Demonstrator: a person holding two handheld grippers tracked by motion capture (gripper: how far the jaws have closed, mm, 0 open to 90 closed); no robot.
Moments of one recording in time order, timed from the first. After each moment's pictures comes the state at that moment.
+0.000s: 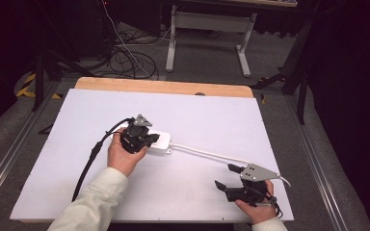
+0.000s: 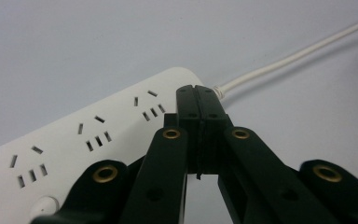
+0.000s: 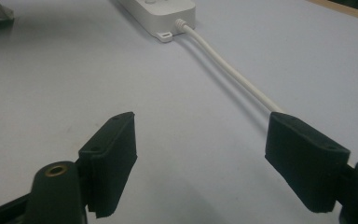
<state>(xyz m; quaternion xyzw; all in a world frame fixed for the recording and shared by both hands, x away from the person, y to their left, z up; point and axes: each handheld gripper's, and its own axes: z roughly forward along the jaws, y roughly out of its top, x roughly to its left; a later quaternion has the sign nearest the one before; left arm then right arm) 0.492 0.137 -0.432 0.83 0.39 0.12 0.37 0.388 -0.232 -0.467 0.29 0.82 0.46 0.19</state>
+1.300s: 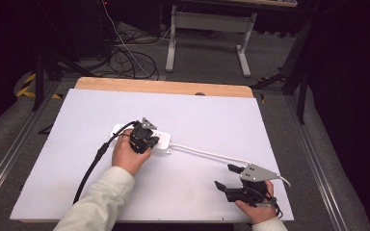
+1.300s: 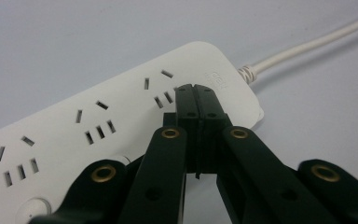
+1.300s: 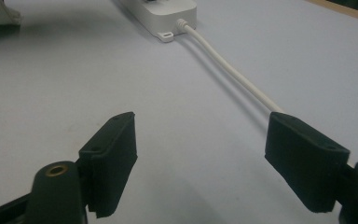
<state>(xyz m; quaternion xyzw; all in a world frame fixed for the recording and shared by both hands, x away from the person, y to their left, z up) 0.498 0.126 -0.453 0.84 0.40 0.15 0.33 0.387 -0.232 -0.467 0.28 0.82 0.46 0.19</state>
